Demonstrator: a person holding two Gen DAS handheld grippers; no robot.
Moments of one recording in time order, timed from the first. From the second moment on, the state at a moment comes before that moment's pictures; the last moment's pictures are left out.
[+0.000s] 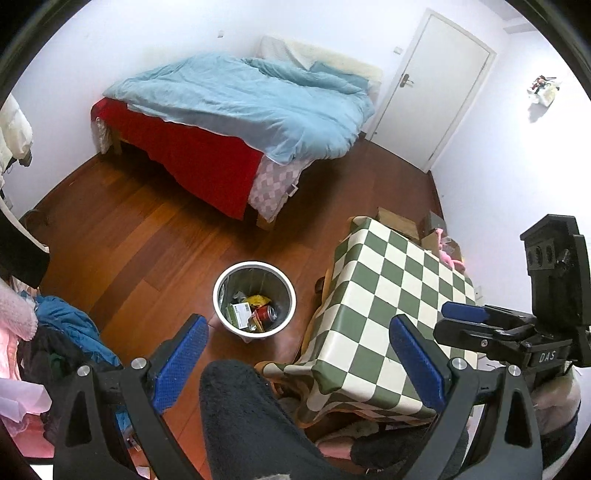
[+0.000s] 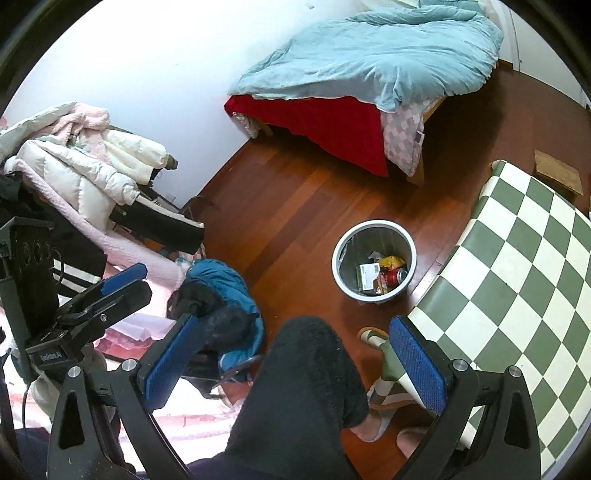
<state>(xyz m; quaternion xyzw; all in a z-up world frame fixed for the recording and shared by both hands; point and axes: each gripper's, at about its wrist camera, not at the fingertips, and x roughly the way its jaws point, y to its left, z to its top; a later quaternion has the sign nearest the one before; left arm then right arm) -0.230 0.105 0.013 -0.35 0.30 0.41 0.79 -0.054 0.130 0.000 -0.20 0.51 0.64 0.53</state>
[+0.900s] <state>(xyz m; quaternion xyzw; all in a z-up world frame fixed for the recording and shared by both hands) -0.239 0.104 0.012 -0.37 0.31 0.41 0.78 -0.063 0.139 0.006 -0.23 0.52 0.64 0.52</state>
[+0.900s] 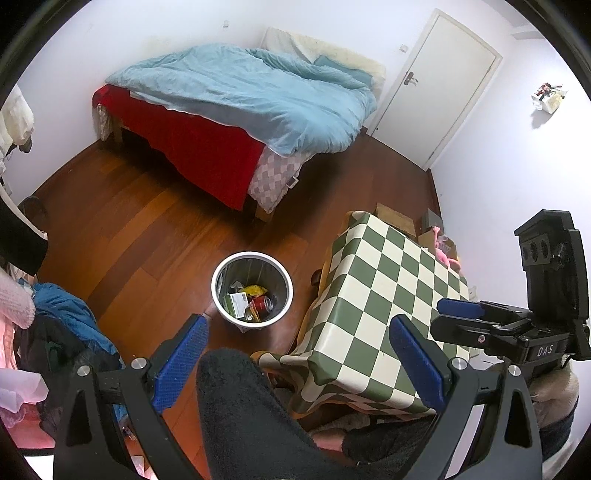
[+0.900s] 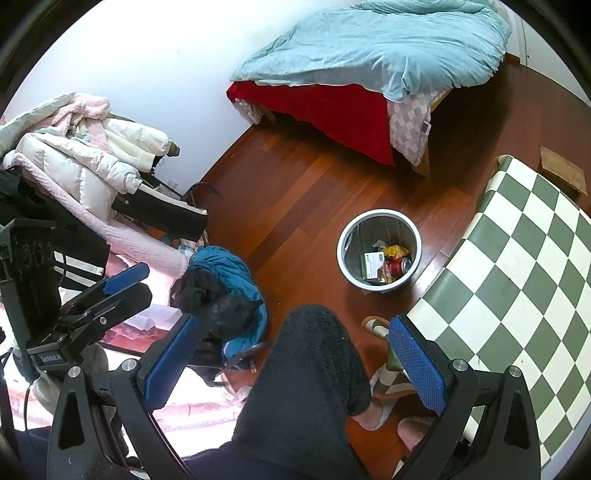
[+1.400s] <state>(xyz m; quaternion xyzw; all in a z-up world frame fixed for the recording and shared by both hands) -0.237 0.110 0.007 -0.37 0.31 0.40 0.78 -0.062 0.140 0.009 -0.23 0.52 0.64 0.52</state>
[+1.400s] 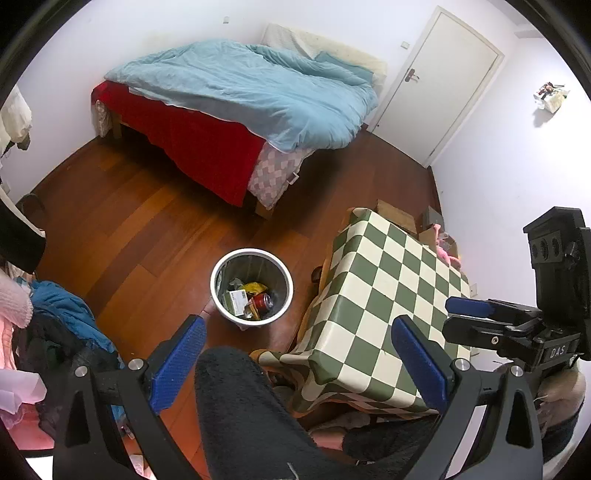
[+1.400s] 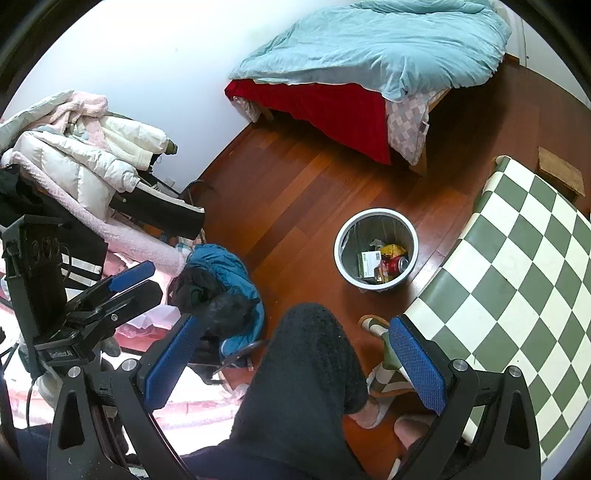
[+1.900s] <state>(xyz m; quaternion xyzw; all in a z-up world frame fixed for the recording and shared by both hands) -0.237 0.112 0.007 -0.38 0.31 0.40 0.78 -0.072 0.144 0.009 -0.24 0.52 0.64 0.51</state>
